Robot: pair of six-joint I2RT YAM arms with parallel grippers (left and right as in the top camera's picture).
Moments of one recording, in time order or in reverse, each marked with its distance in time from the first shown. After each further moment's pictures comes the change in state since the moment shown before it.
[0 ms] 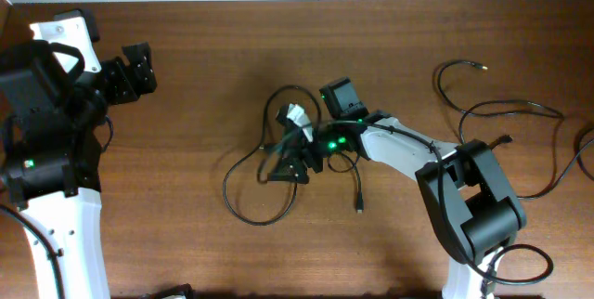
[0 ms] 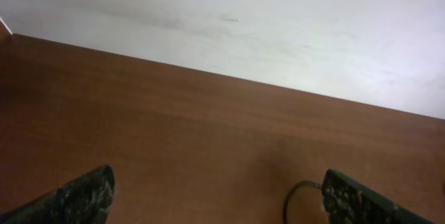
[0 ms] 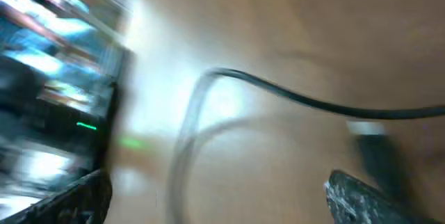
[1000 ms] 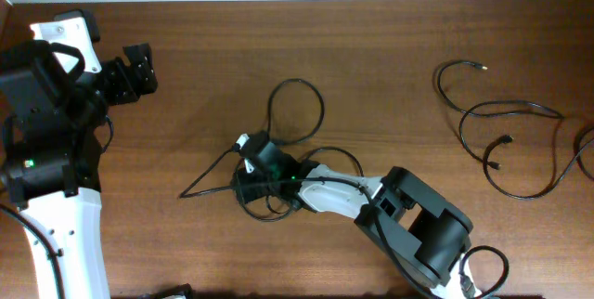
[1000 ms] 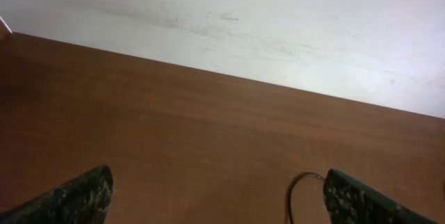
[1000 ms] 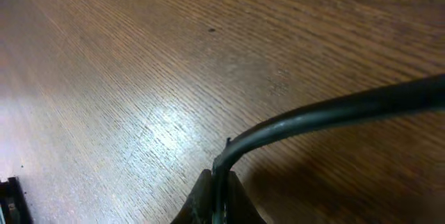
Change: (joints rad) left arm 0.000 0.000 0.000 -0.004 0.000 0.000; right arm 0.396 0.089 -0.004 0.280 0.824 0.848
